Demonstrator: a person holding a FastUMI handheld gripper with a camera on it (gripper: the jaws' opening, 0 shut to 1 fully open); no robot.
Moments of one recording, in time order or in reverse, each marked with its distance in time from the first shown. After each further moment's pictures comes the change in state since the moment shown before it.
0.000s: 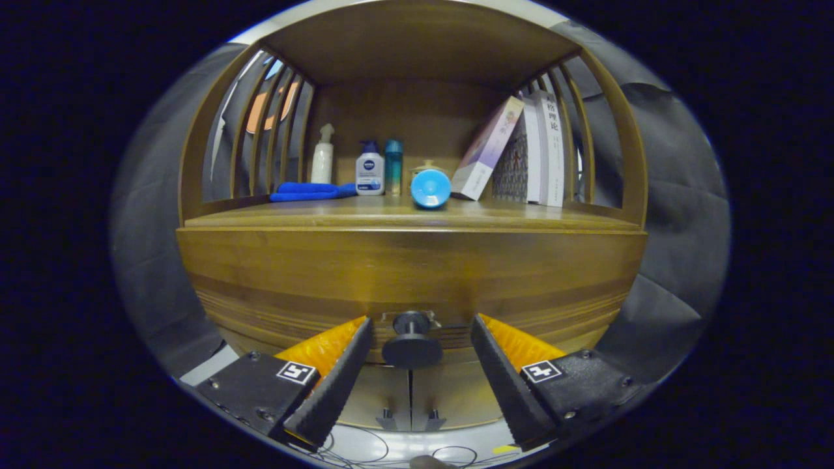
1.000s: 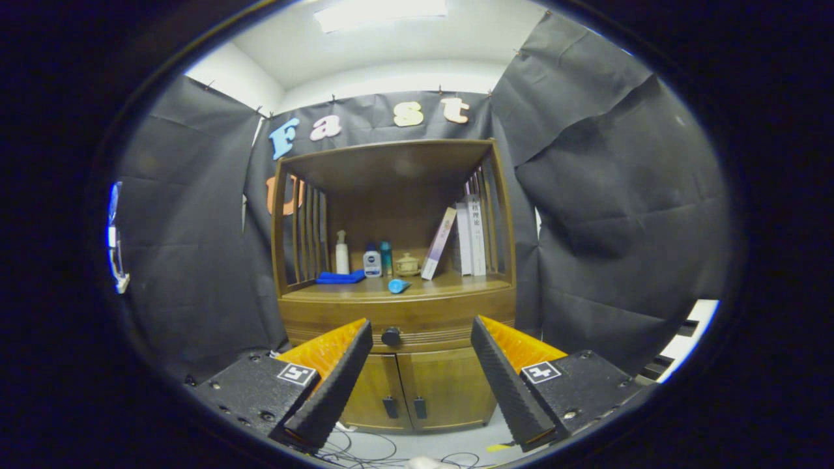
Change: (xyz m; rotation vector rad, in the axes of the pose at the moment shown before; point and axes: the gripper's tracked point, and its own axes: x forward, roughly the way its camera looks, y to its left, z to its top) arm -0.273 -0.064 0.049 0.102 -0.264 0.044
